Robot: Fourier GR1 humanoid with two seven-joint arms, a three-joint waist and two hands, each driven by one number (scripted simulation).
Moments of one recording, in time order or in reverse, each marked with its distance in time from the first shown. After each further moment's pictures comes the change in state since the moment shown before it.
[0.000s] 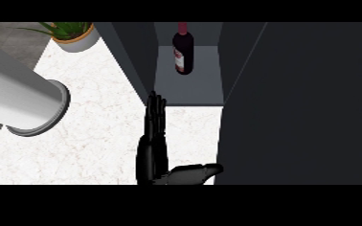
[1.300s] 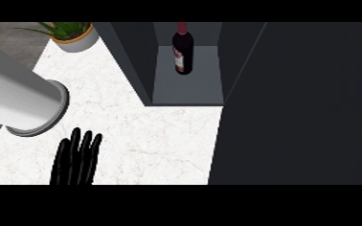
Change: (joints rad) left arm 0.403 0.466 0.065 -0.558 -0.006 -0.215 0.028; right arm 0.125 0.038 0.186 0.010 -0.055 0.120 0.068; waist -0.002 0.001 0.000
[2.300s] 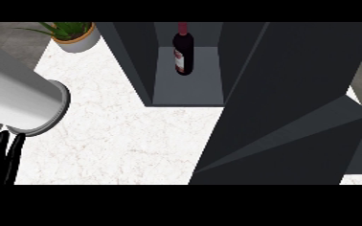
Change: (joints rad) left arm 0.263 0.209 0.414 -0.087 0.234 -0.289 -0.048; right arm 0.037 0.064 0.500 -0.010 0.087 -0.093 0.064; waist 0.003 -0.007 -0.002
